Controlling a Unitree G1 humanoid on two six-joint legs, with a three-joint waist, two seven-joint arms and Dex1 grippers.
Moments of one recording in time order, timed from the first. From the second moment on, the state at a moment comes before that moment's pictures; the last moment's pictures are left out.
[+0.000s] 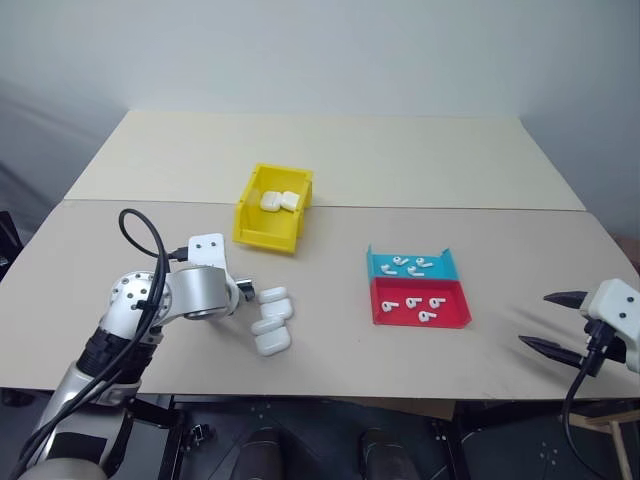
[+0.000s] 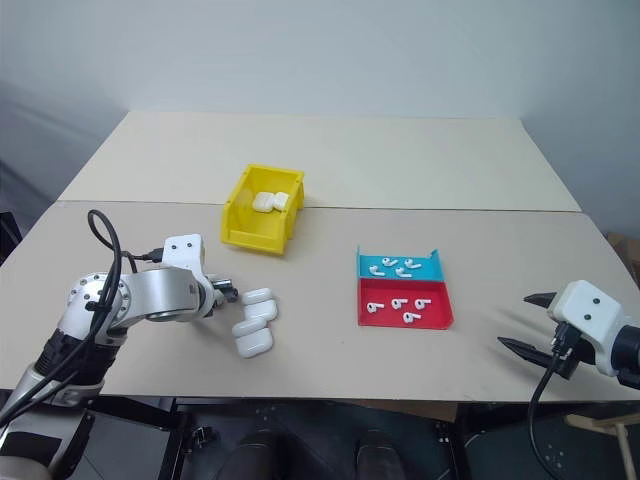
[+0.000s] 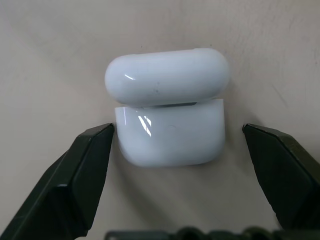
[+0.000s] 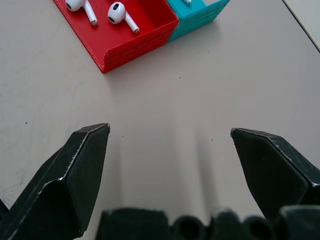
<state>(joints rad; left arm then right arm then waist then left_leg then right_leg) -0.59 0.69 -0.21 -0.11 -1.95 0.96 1.49 0.22 -1.03 -0.48 -0.08 0.28 0.12 1.09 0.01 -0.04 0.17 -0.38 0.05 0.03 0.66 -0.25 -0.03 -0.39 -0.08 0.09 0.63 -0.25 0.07</state>
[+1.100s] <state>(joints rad) -0.57 0.69 -0.19 -0.10 -1.96 0.90 1.50 0.22 -1.03 -0.48 -0.07 0.28 0.12 1.09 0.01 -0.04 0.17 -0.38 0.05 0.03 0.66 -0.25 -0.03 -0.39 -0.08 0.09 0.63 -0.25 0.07</state>
